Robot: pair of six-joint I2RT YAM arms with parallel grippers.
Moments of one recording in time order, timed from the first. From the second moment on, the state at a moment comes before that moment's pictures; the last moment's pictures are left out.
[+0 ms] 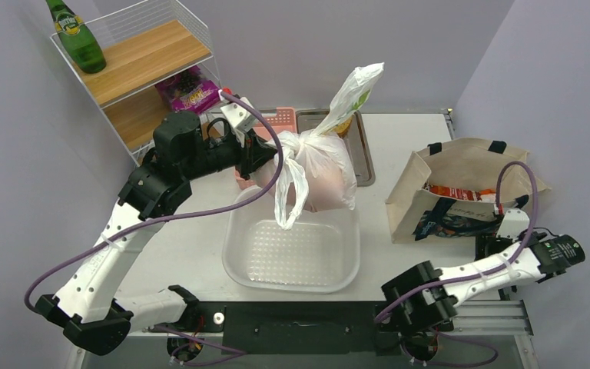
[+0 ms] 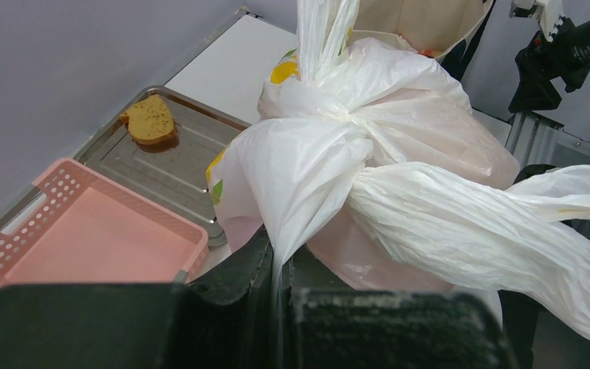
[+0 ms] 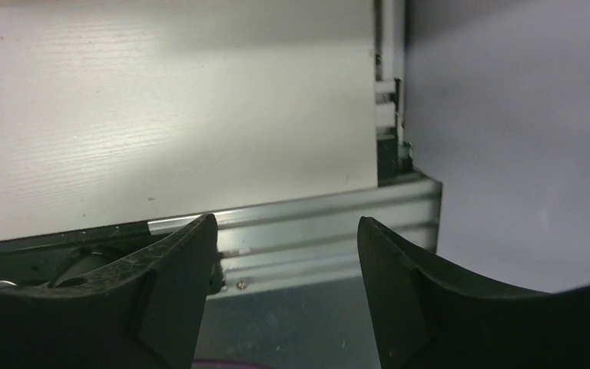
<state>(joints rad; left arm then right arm) -0.60 1.16 1.53 -0.53 0.43 0.01 -1.24 0.93 0.97 -1.24 -0.40 -1.06</state>
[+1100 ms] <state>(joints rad) -0.57 1.23 1.57 -0.60 0.40 0.09 -0.88 1.18 0.41 -0.14 -0.49 -1.12</state>
